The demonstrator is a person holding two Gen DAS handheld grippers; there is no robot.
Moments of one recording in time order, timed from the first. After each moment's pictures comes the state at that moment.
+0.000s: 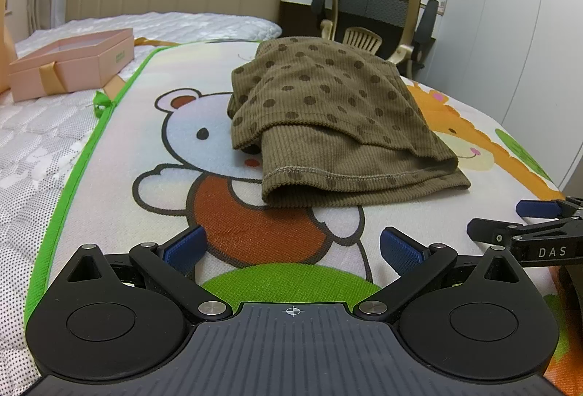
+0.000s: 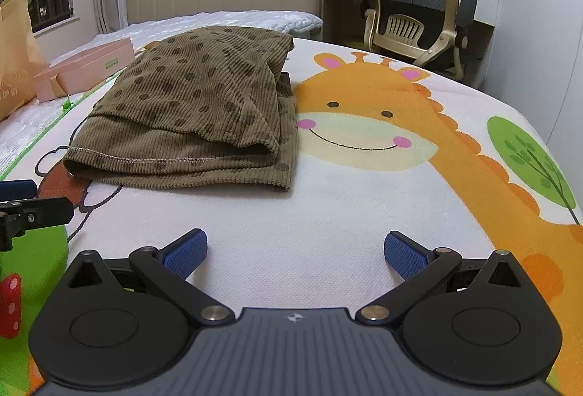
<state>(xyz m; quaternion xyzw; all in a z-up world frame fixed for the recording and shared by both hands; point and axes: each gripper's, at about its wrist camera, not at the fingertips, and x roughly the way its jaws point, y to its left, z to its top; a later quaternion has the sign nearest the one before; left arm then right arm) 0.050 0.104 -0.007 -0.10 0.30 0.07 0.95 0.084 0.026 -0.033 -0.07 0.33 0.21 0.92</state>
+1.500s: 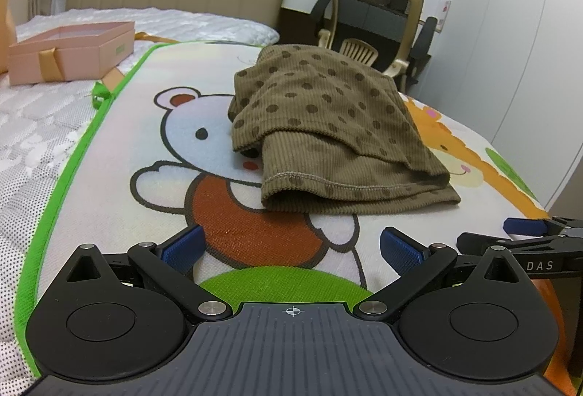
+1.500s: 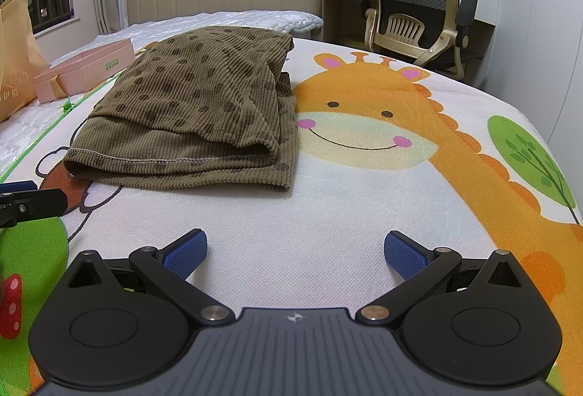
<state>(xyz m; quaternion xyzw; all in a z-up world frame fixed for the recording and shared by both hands) 0.044 0.115 -0.008 -0.14 0.28 0.06 0.95 0.085 0.027 -0.033 -0.07 0.33 0.21 0.92</state>
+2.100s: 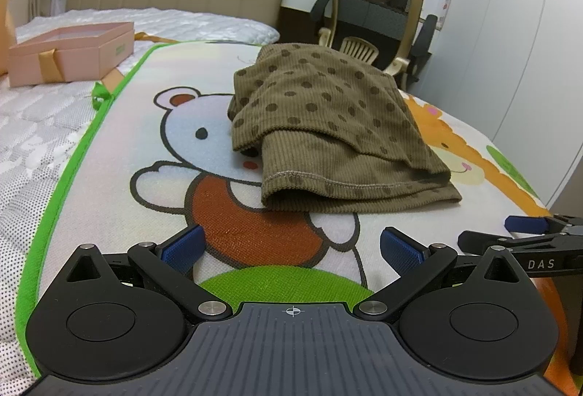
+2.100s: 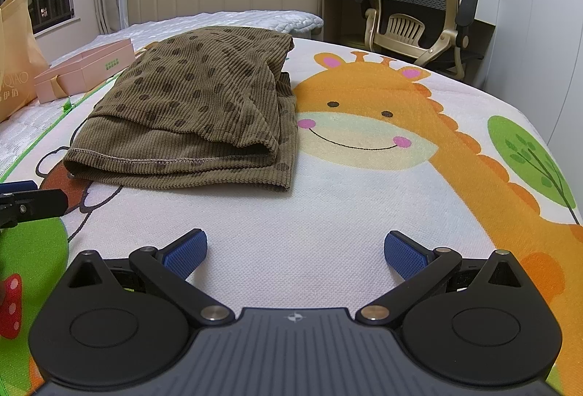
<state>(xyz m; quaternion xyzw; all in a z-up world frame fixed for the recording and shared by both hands) 0.044 0.113 -0.007 -0.13 0.29 0.06 0.95 0.084 0.028 -0.033 -0.07 0.33 0.21 0.92</state>
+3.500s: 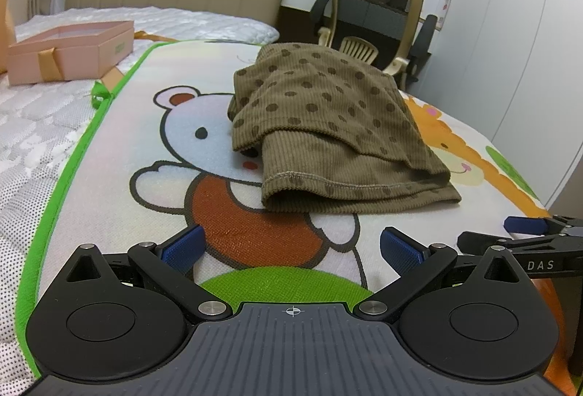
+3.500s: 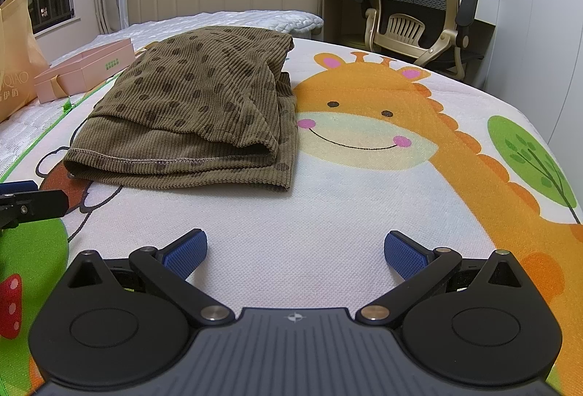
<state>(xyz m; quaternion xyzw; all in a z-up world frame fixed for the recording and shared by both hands) 0.046 0.114 -0.007 -0.13 0.29 0.06 0.95 0.087 0.024 -0.032 -0.07 0.33 0.21 0.92</state>
